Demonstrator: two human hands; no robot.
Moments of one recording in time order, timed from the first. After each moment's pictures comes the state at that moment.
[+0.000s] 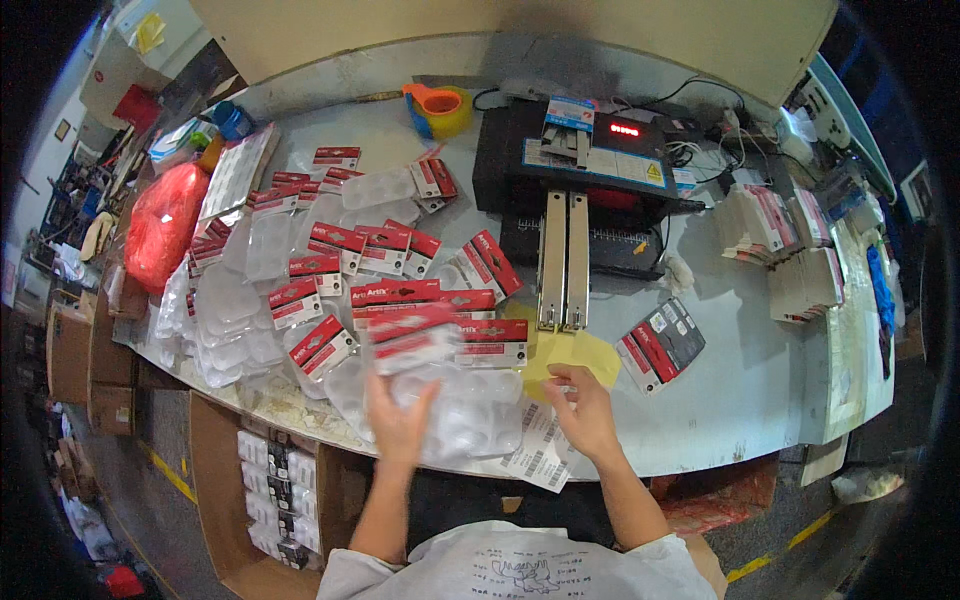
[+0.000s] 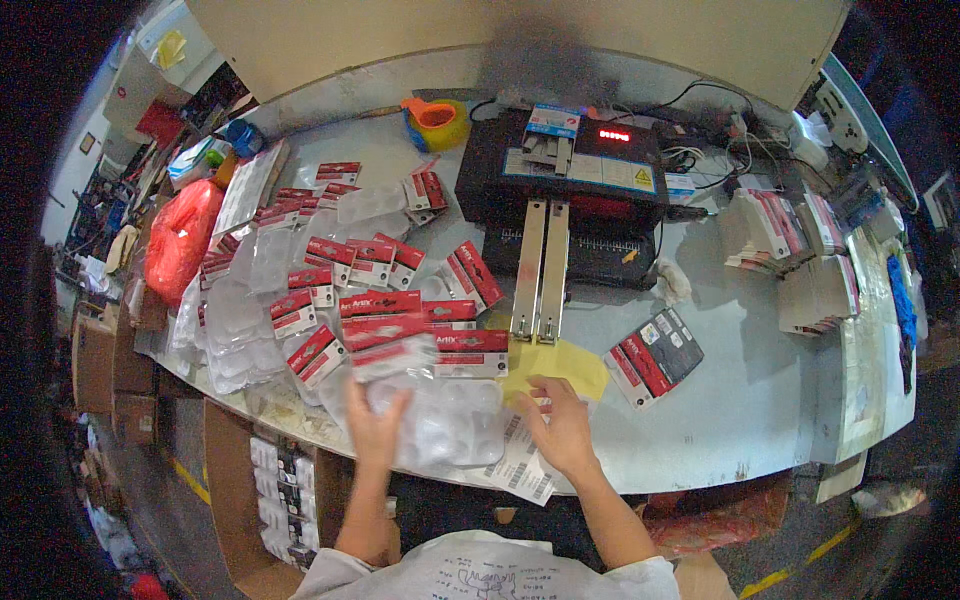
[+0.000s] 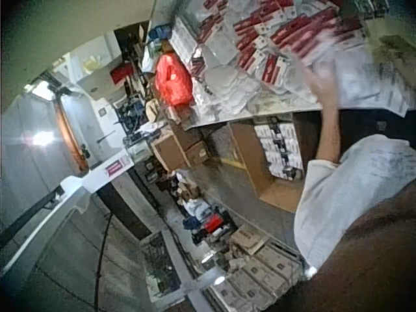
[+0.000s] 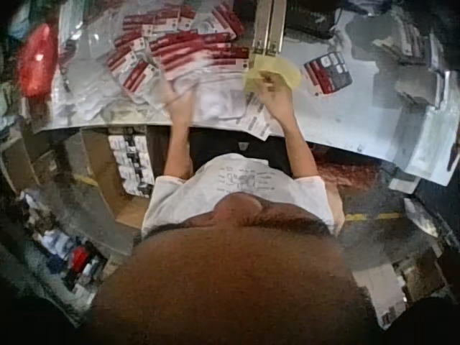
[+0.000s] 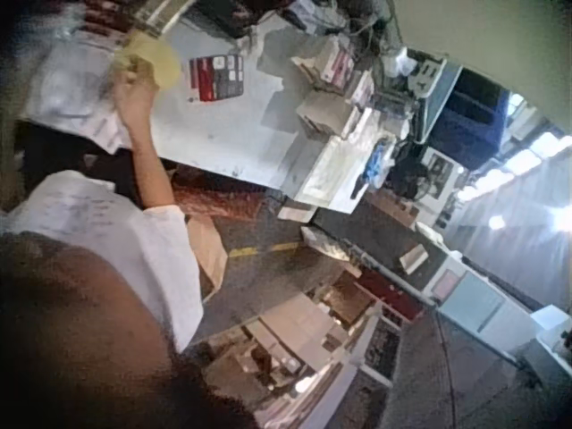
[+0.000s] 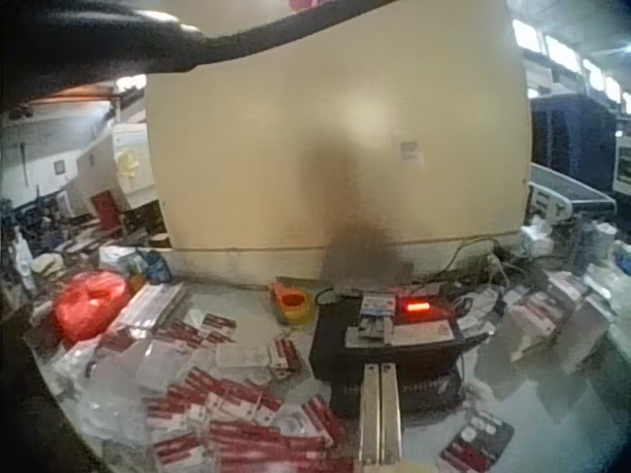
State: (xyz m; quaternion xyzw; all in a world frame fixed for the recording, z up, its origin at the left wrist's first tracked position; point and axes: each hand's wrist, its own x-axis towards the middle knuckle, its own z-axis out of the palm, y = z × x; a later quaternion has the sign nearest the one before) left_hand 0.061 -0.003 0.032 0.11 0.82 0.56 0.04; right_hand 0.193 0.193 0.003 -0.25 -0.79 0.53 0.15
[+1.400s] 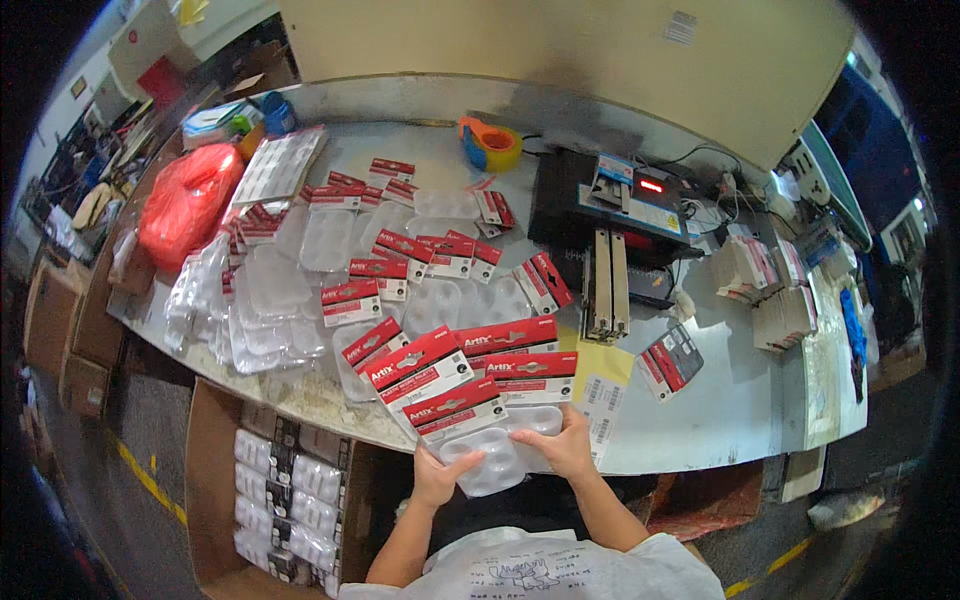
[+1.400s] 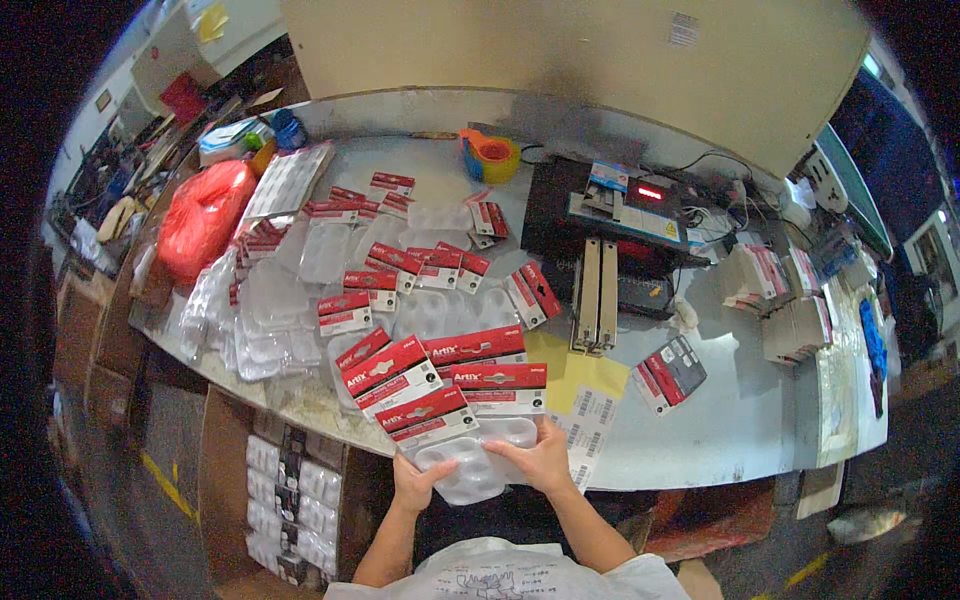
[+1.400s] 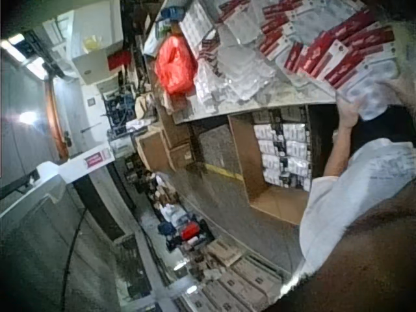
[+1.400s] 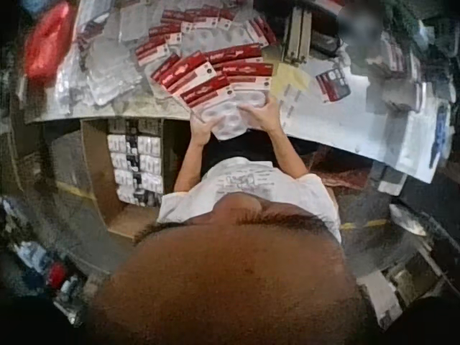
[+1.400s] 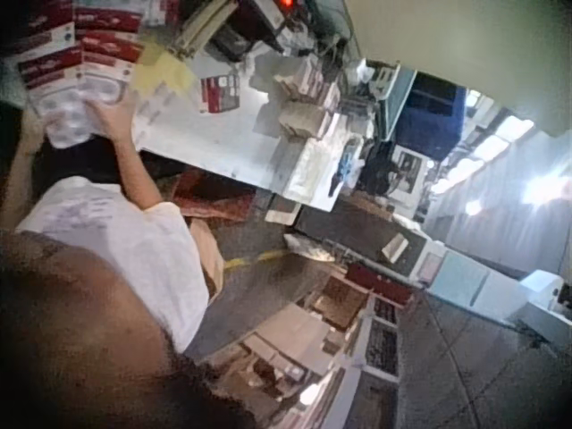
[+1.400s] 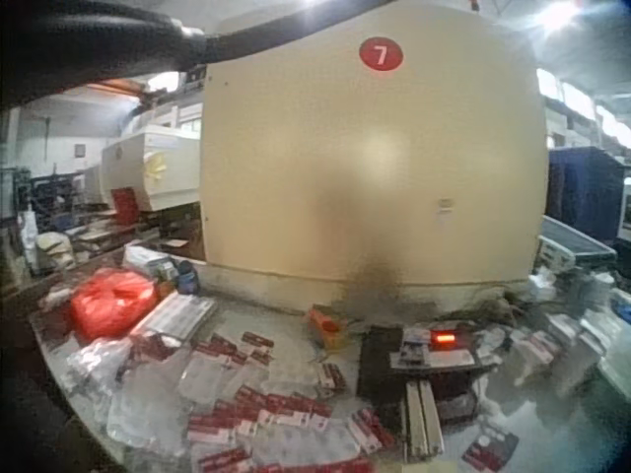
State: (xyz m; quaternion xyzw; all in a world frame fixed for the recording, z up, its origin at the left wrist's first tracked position) left_hand 0.106 -0.092 0.019 0.10 0.57 0.78 0.24; right_hand 0.174 0.089 0.040 -0.25 -0.70 0.66 0.11
